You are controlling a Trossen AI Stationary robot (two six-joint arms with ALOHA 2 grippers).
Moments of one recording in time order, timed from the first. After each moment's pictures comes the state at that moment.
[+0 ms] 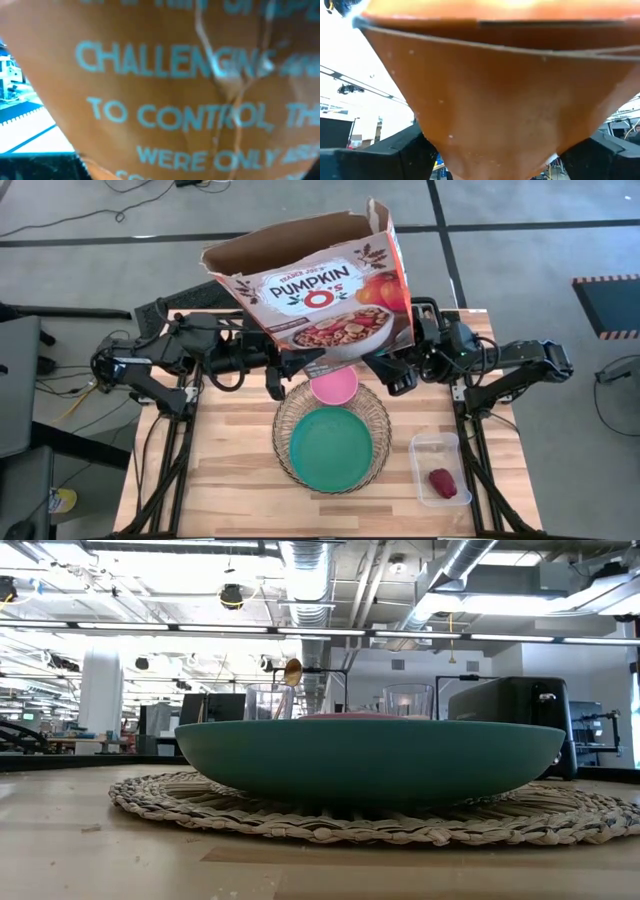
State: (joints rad) left arm -0.16 1.48 1.77 -0.24 -0.32 -0.15; right arm 0.03 1.30 1.10 0.95 -0.08 0.11
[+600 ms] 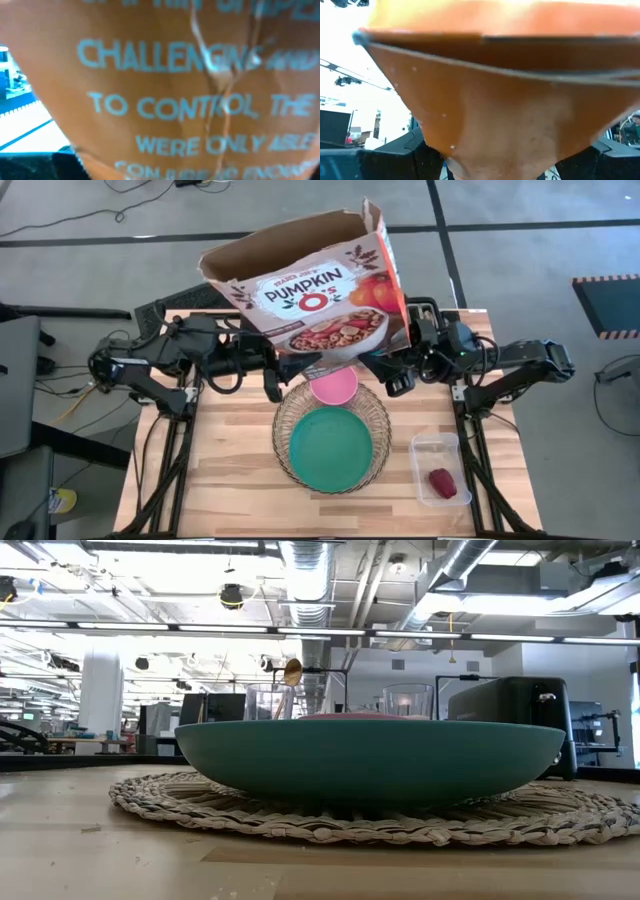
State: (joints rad) left arm -0.18 1.45 1.76 -0.28 -0.36 -0.17; right arm 0.03 1.27 1.10 0.86 -0.08 0.10
